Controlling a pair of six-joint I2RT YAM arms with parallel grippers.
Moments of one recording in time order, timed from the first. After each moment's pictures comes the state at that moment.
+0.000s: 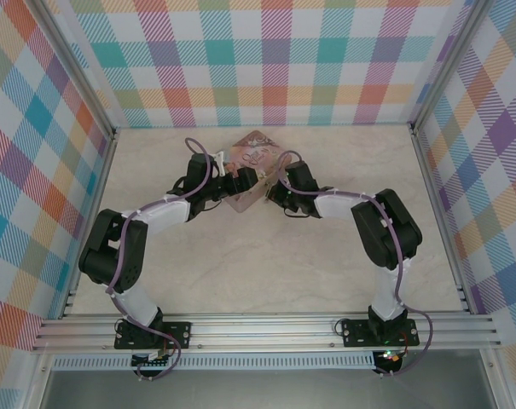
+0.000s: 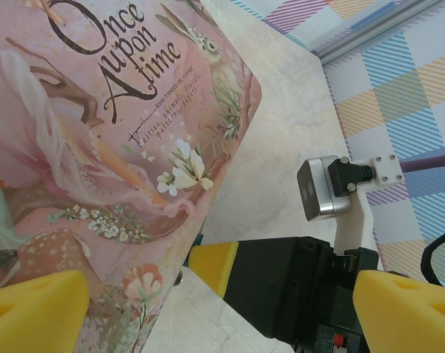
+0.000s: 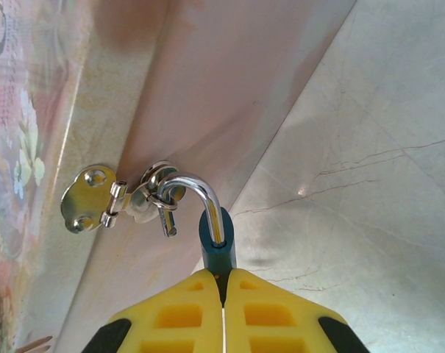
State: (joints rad) left arm -0.38 1.71 1.00 0.19 0.42 -0.68; right arm 0.53 1.94 1.13 0.06 -0.20 0.93
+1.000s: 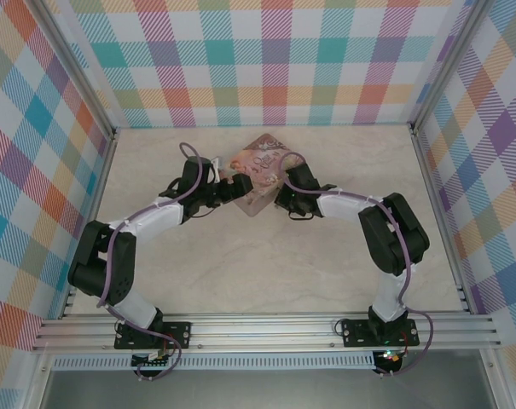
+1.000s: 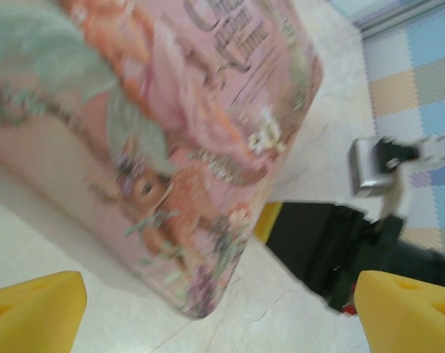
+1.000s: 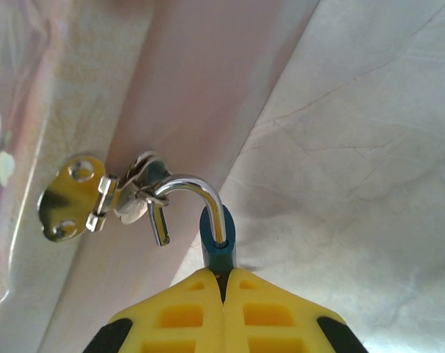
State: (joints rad) left arm -0.38 1.60 1.00 -0.03 0.40 -0.71; right arm 0.55 1.87 1.13 -0.15 -0.06 0.91
